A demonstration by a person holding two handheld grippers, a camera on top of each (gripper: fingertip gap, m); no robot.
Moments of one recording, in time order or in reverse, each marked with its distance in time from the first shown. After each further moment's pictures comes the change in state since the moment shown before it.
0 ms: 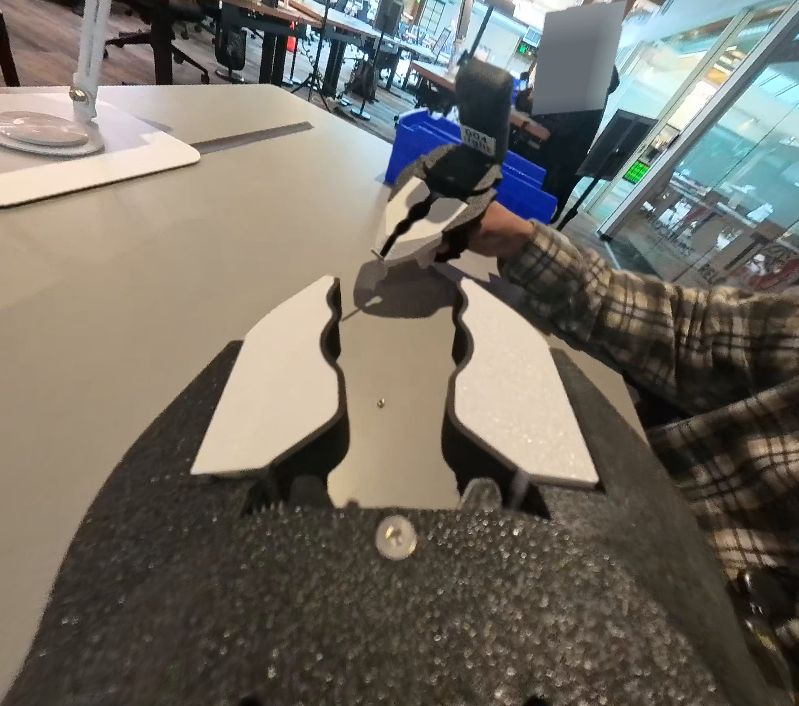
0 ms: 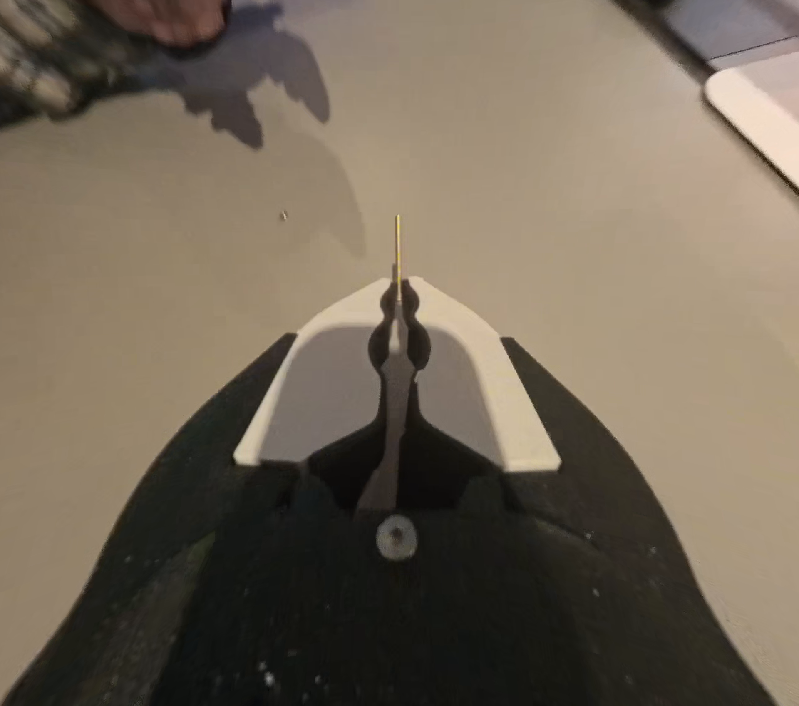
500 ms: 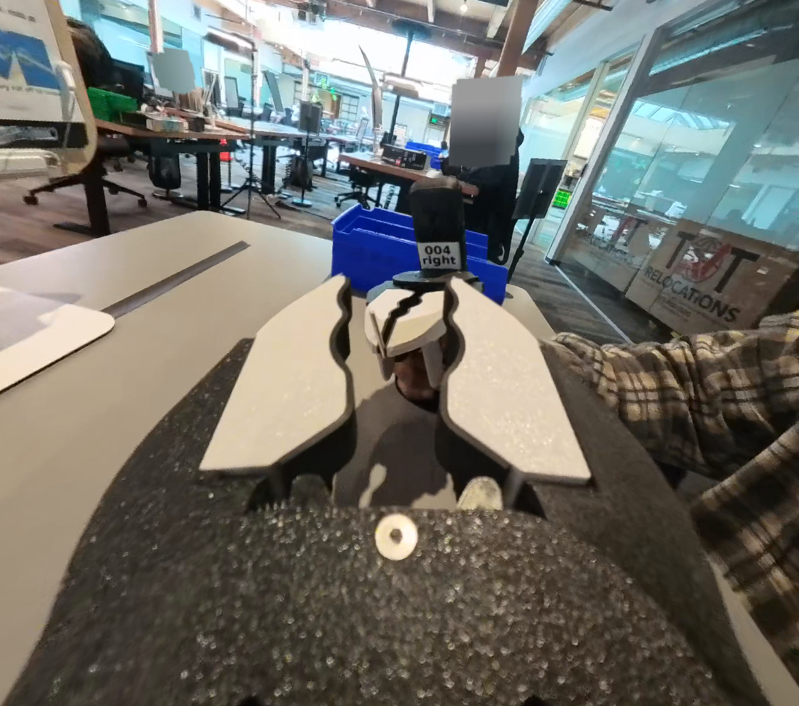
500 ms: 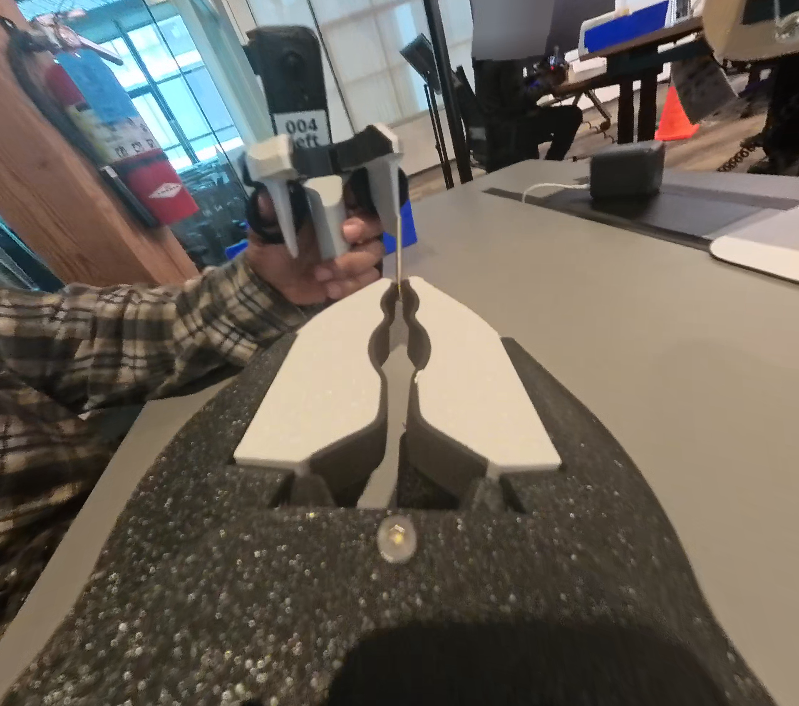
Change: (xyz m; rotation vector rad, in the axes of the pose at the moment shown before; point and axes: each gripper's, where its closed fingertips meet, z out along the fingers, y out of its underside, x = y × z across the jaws) left arm 0.038 -0.058 0.073 0.174 0.188 0.153; right arm -0.031 -0.078 -0.030 0.611 -0.099 0.226
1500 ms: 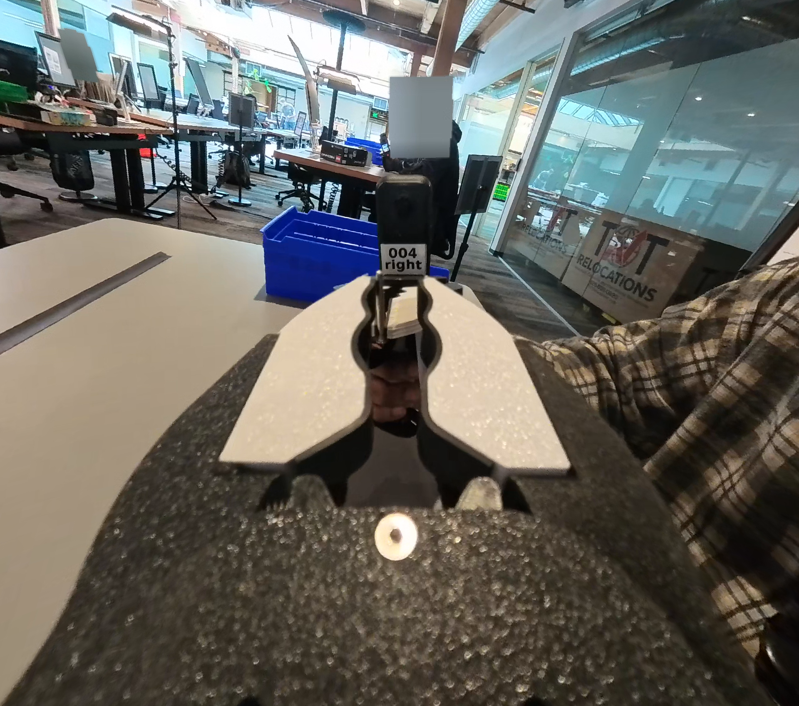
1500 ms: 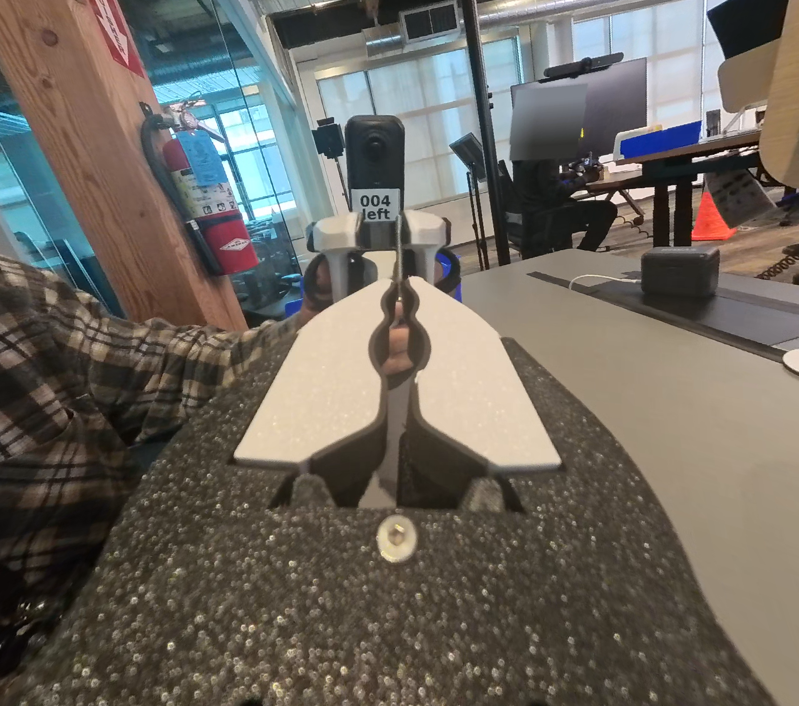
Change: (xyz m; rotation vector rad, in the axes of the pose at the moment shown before) left arm 0.040 -0.003 0.020 -0.009 0.155 -0.020; right arm -0.047 -0.036 0.002 0.191 -0.119 -0.058
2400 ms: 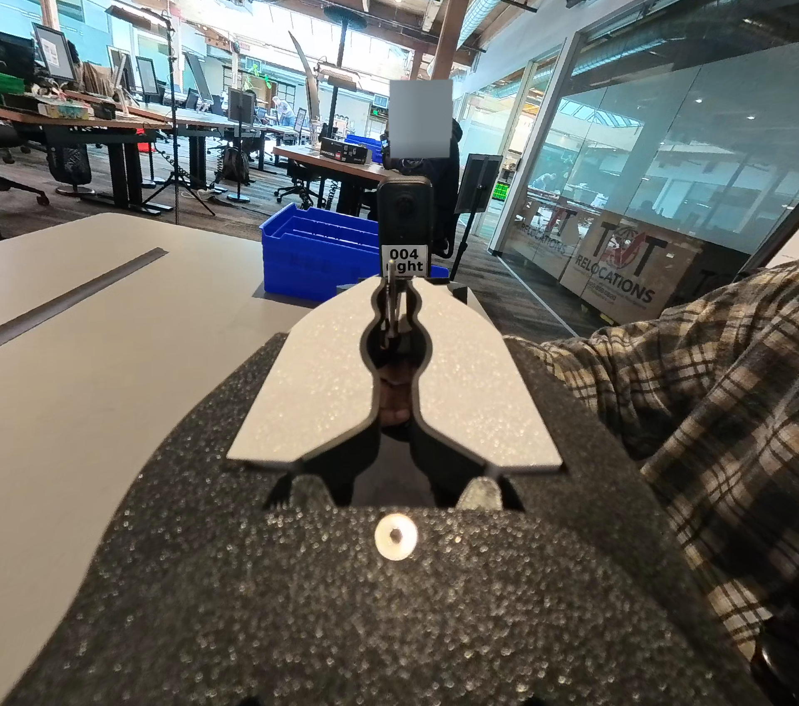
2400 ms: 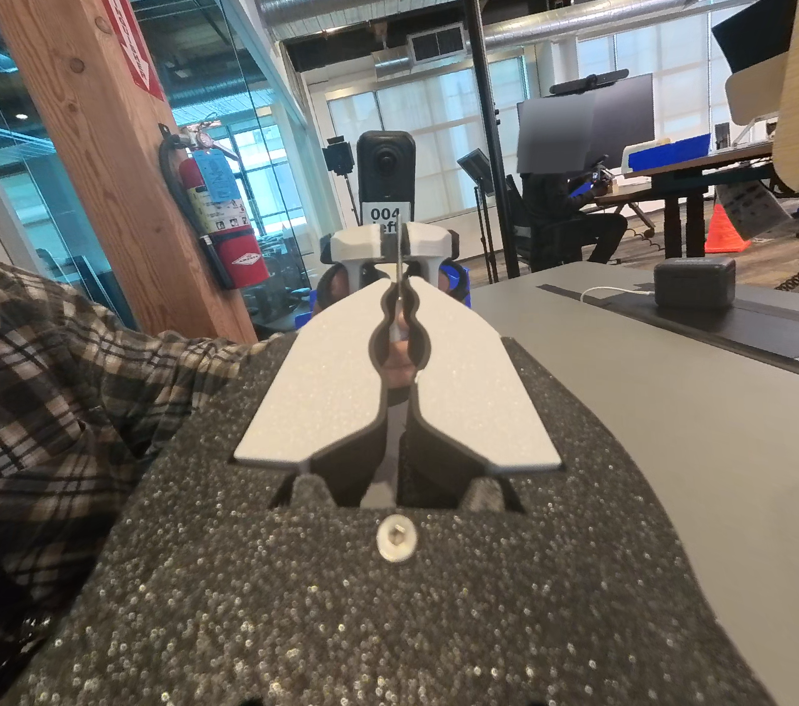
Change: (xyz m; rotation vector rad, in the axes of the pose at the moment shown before) left arm 0.000 0.001 0.001 -0.003 -0.001 -0.013; right arm -0.005 -0.004 0.002 0.041 -0.020 0.016
